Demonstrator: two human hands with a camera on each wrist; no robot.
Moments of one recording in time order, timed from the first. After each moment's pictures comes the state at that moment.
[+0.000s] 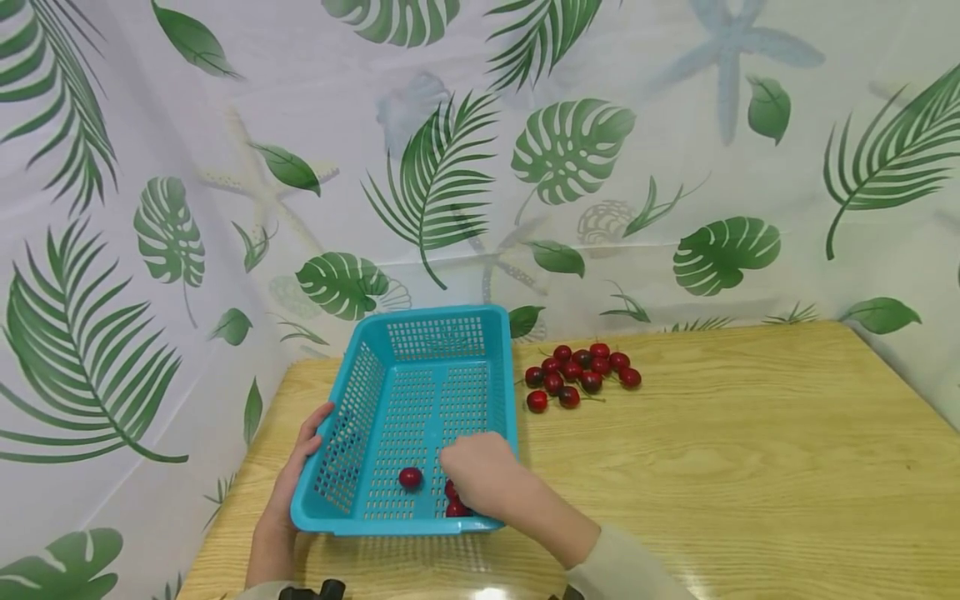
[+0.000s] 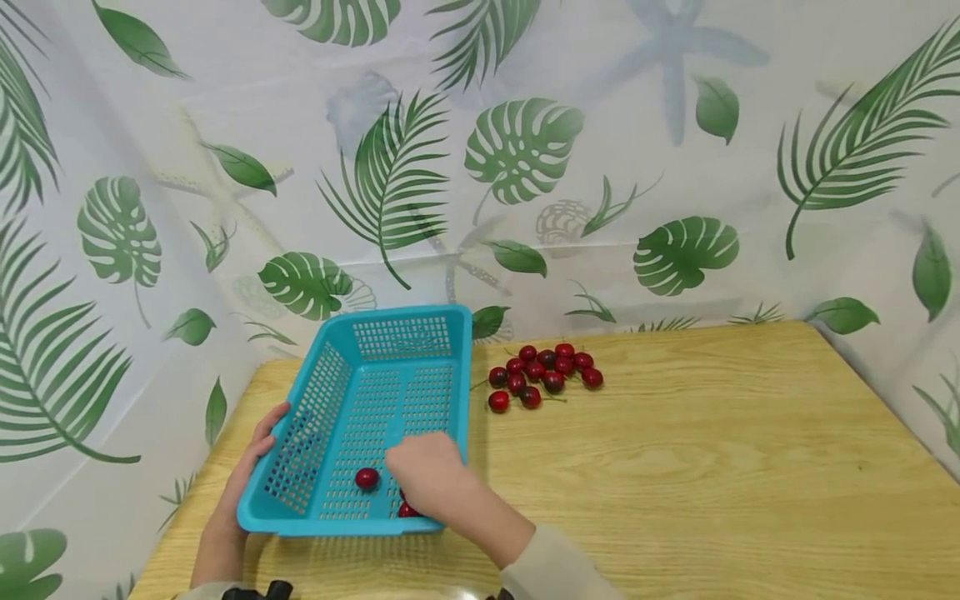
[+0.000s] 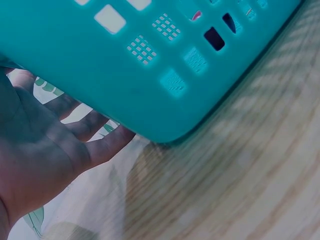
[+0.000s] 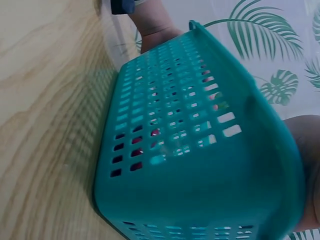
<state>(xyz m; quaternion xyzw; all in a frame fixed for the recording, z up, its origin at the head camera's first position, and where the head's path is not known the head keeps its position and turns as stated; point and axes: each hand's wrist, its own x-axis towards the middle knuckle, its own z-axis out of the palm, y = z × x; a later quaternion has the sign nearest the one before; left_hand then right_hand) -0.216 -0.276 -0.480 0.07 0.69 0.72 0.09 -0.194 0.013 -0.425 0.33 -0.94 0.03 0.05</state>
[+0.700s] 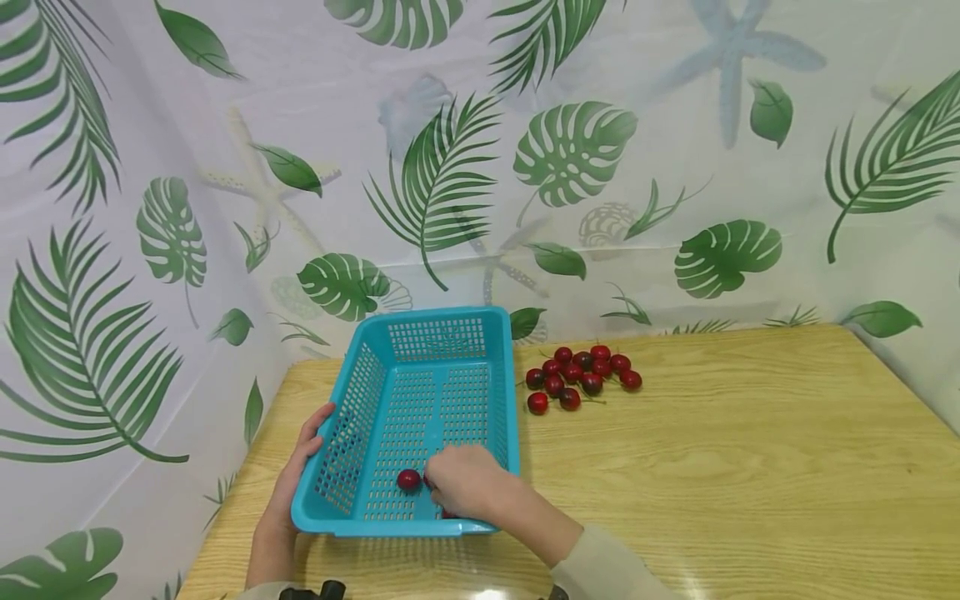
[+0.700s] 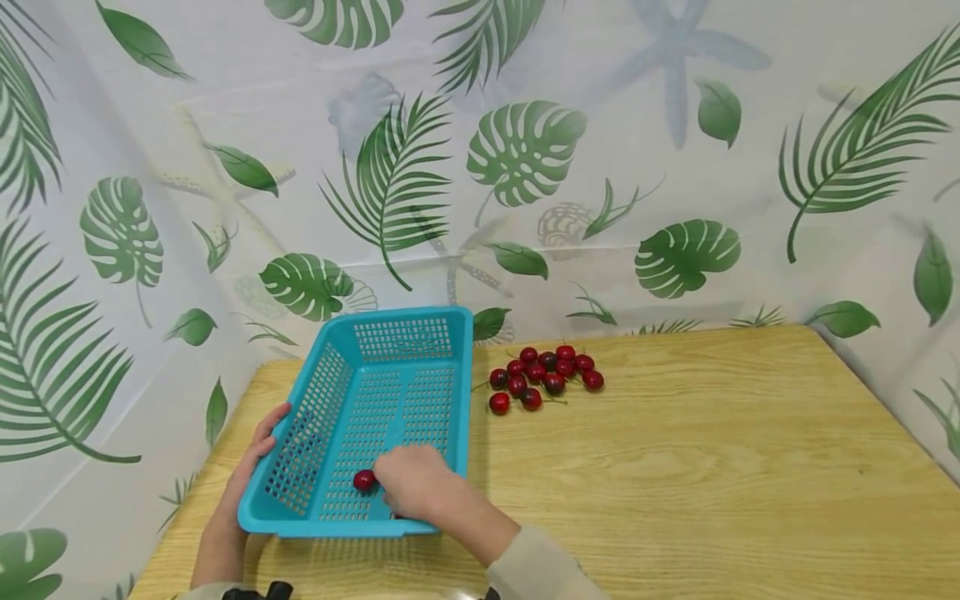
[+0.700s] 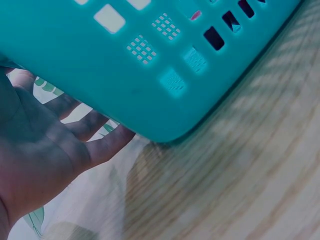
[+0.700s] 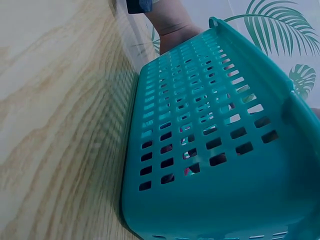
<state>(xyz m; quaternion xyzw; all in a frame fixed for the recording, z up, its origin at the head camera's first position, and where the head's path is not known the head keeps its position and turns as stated) -0.217 -0.276 -0.480 0.08 0.68 0.72 0.09 -0.202 -0.005 -0.438 0.35 -0.93 0.12 -0.05</state>
